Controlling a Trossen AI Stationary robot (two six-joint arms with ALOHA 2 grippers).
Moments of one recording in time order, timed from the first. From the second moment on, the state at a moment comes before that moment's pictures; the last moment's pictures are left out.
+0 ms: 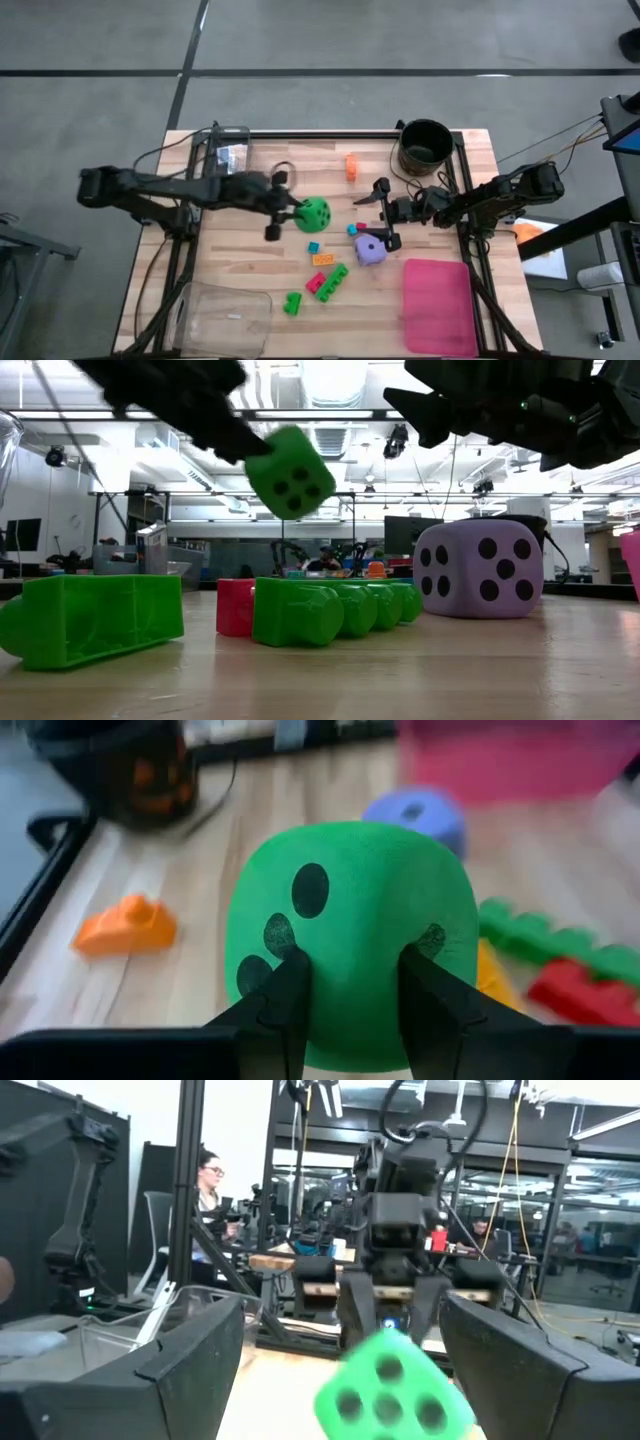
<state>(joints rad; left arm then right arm) 0.08 1.23 0.70 0.01 0.10 0.17 0.00 1.44 0.34 1.35 -0.16 -0.05</state>
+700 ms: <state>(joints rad) -0.06 0.40 0.33 -0.06 0.53 0.10 0.00 1.44 0.34 1.33 -0.16 -0.02</state>
